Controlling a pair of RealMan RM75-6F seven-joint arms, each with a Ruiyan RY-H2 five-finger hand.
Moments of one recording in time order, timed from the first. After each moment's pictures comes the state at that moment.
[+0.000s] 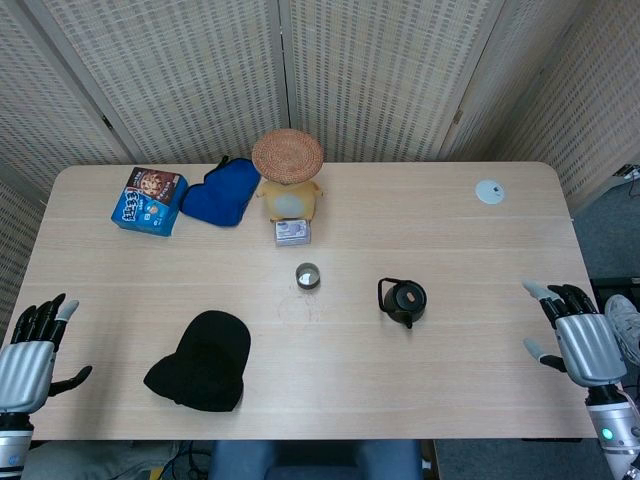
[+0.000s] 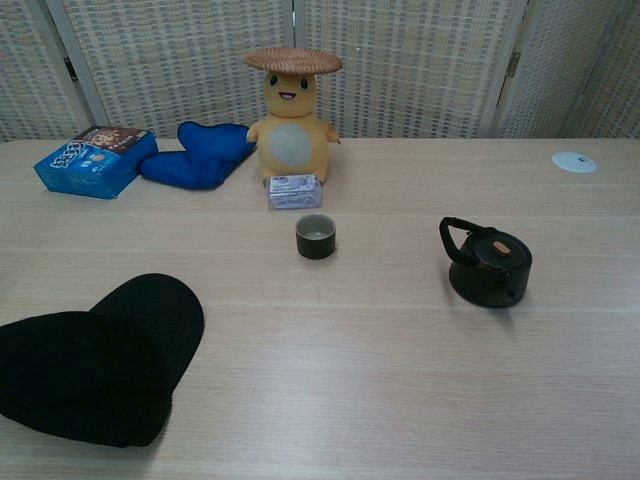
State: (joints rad) left arm -0.09 -1.14 -0.04 -1.67 1.46 1.47 0.17; right arm 0.13 -1.12 0.06 -1.56 -1.56 1.43 0.00
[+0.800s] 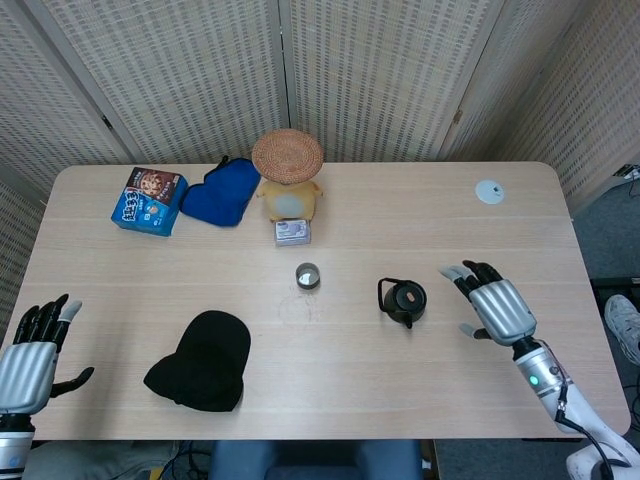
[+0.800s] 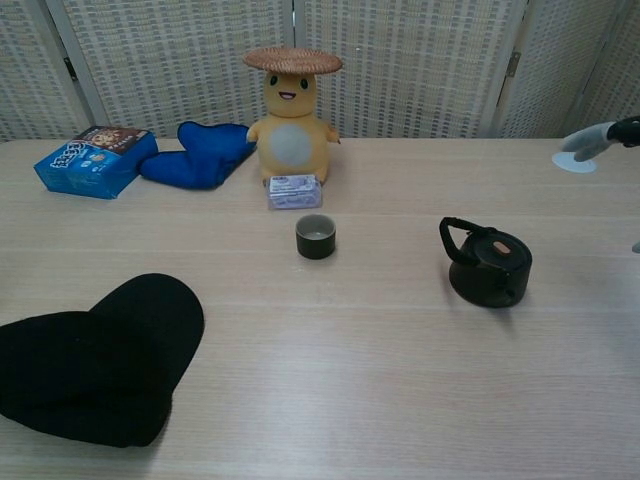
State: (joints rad) left arm -0.09 -1.13 -0.03 -1.69 1.47 1.47 0.18; right arm 0.39 -1.22 0.09 -1.52 -1.54 1.10 -0.08
